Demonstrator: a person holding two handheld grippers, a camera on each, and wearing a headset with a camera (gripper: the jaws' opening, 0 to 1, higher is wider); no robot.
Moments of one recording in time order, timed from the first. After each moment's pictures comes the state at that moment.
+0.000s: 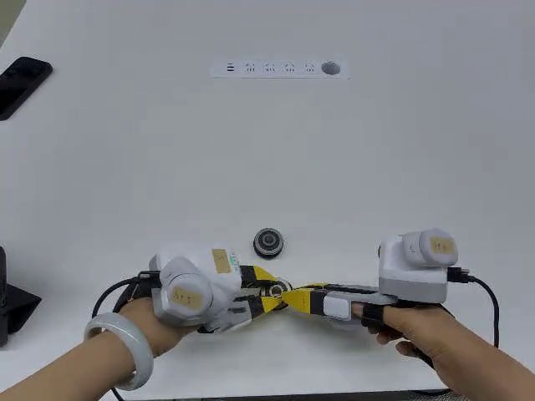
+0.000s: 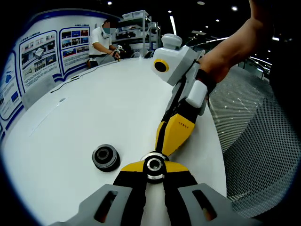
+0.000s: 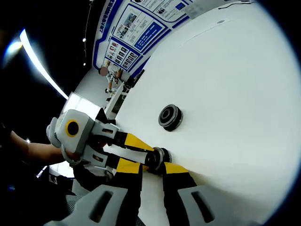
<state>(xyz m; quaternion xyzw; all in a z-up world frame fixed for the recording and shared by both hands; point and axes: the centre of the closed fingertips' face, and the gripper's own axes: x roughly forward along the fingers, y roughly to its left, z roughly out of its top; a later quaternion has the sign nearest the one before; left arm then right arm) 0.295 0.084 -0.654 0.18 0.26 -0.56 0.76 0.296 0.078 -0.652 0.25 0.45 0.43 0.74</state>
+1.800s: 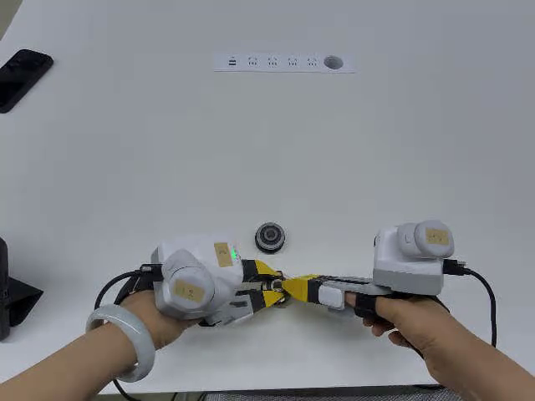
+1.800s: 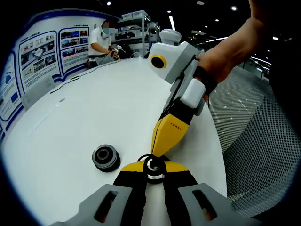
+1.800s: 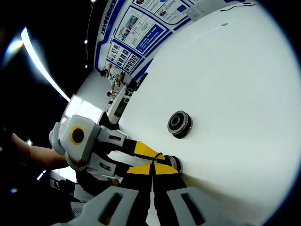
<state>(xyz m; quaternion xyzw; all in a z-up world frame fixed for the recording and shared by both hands) 0.296 0.085 -0.654 0.18 0.26 -0.57 0.76 0.303 0.095 -0.633 0.27 0.43 0.43 0.74</state>
